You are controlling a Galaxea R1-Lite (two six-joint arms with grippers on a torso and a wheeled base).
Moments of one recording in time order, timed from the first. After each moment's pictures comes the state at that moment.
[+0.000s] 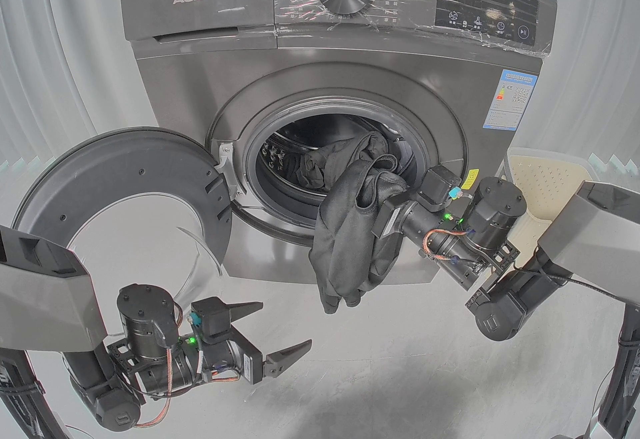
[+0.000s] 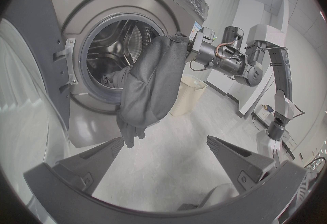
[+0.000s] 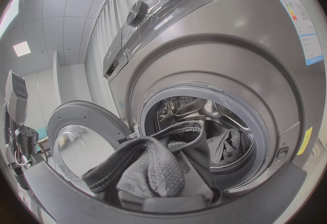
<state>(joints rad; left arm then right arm) -0.58 2.01 -0.18 -1.55 -0.23 -0.04 0.59 2.16 -0.88 -1.52 0.07 0.13</state>
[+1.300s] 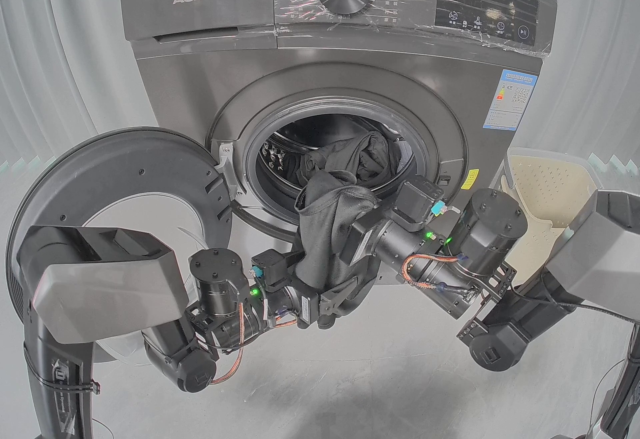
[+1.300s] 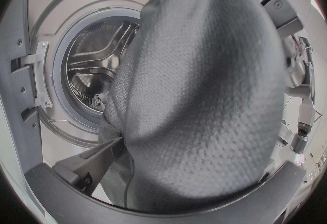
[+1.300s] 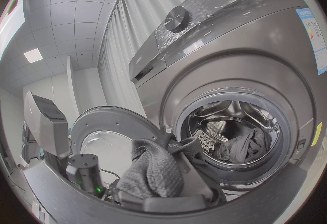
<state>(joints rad) -0.58 2.28 -0.66 -1.55 -0.21 -0.05 0.75 2.09 -0.83 -1.52 0.04 0.12</state>
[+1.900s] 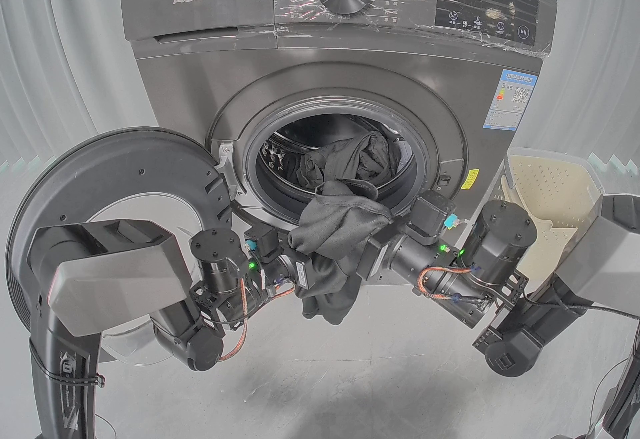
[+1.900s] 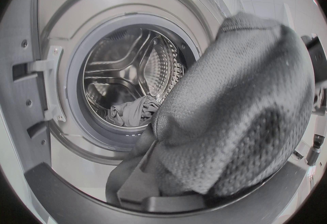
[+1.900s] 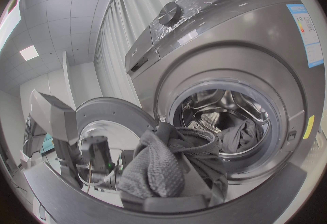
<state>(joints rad) -0.53 2.34 -0.82 -1.55 -0.12 -0.10 0.73 2.06 -0.73 -1.52 0.04 0.12</state>
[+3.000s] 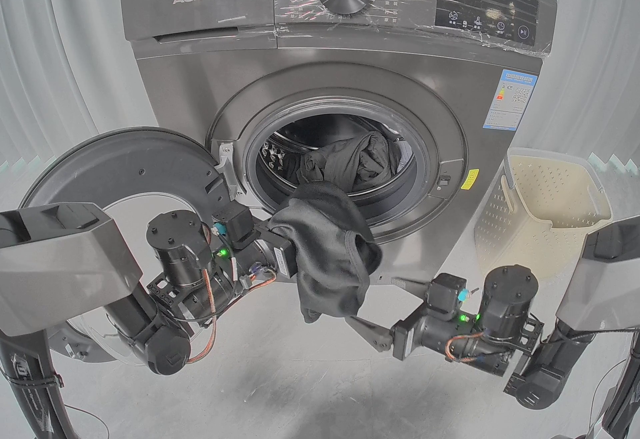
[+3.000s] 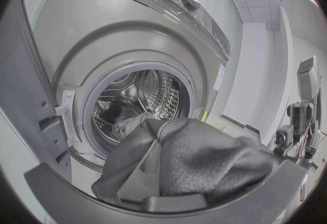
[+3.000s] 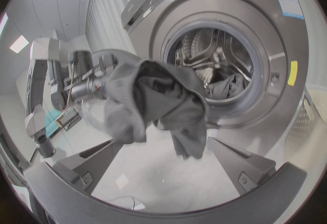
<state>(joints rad) -0.53 2.12 -0.67 -1.55 -0.11 -0.09 0.71 2.08 -0.39 -1.53 0.06 0.11</state>
